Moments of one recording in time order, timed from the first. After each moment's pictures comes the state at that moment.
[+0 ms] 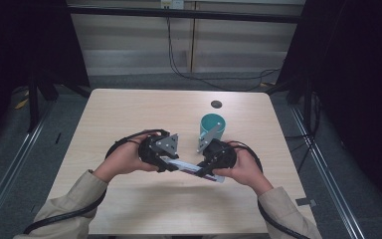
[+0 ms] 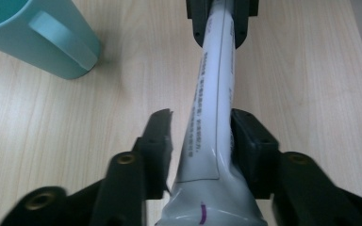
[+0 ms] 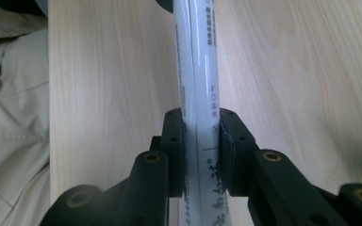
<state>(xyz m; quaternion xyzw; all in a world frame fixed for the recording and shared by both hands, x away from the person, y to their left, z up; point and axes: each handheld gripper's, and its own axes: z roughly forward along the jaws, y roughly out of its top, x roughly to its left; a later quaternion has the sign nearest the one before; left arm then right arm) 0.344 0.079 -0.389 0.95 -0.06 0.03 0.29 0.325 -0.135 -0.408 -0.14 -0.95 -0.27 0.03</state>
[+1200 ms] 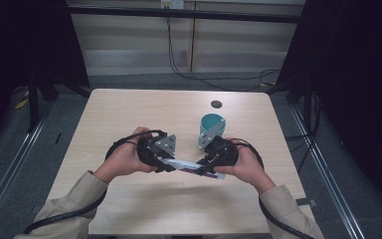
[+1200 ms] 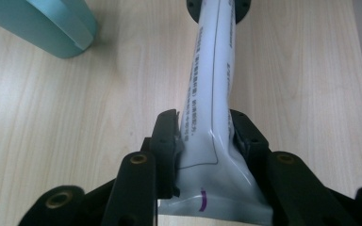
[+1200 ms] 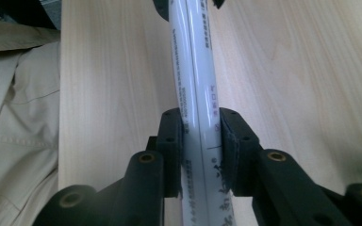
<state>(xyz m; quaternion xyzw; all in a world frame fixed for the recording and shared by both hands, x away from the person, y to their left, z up) 0.339 0.084 -0.388 0.96 -0.02 0.02 0.28 0.328 -0.140 -0.400 -0.14 -0.94 -0.30 0.03</state>
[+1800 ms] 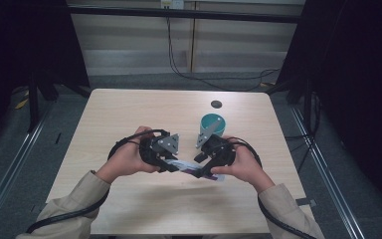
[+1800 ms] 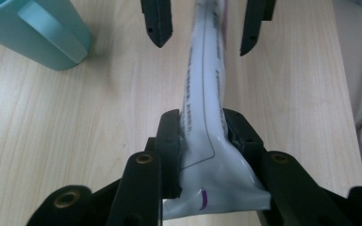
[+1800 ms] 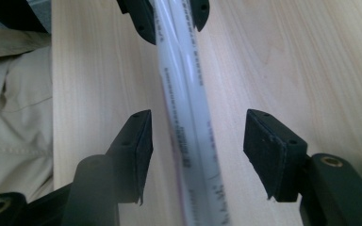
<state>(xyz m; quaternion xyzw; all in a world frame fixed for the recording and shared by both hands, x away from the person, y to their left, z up) 0.336 0.077 -0.382 0.96 -0.03 0.01 0.28 0.329 -0.131 -0.397 -0.15 -0.94 -0.29 0.02</state>
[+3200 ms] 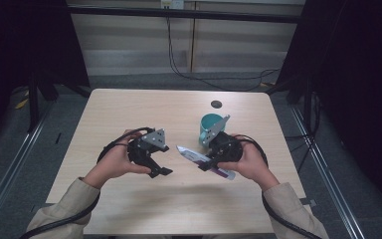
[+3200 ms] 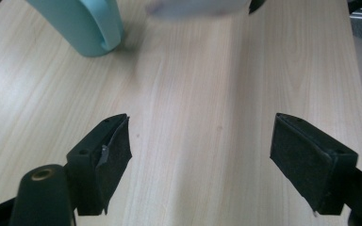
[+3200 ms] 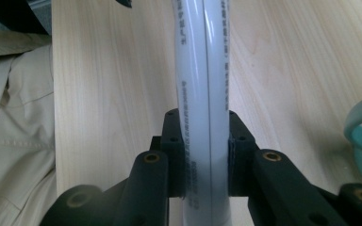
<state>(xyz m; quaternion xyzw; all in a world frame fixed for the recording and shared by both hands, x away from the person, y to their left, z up) 0.347 0.111 -0.404 0.94 0.05 0.02 0.35 0.332 -0.151 -0.390 -0.16 -0.94 -0.30 0.02</state>
